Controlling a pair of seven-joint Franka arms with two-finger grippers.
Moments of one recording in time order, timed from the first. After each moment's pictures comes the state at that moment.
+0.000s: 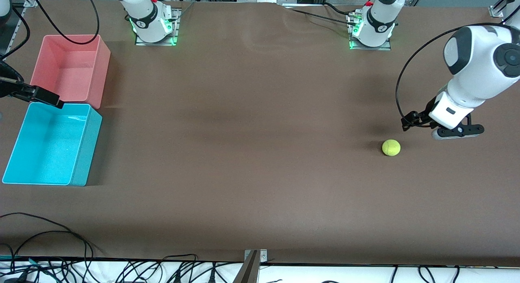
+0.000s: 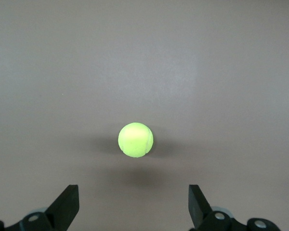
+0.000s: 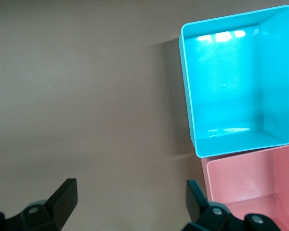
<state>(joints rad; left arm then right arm) -0.03 0.05 0.02 -2.08 0.01 2.17 -0.13 -0.02 0.12 -0.05 -1.52 0.02 1.57 0.13</state>
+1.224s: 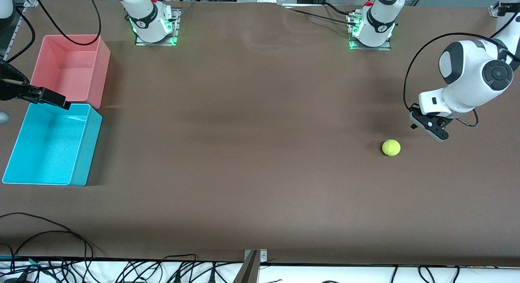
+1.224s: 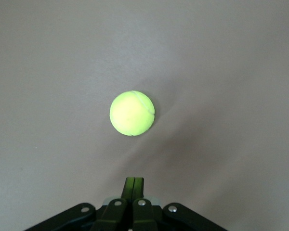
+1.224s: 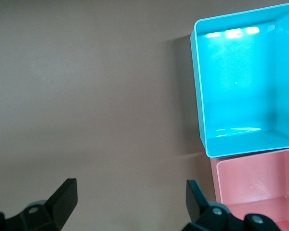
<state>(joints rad) 0.04 0.09 0.03 -2.22 0.01 2.28 0.84 -0.02 0.13 -0.04 -1.52 0.05 1.57 0.13</state>
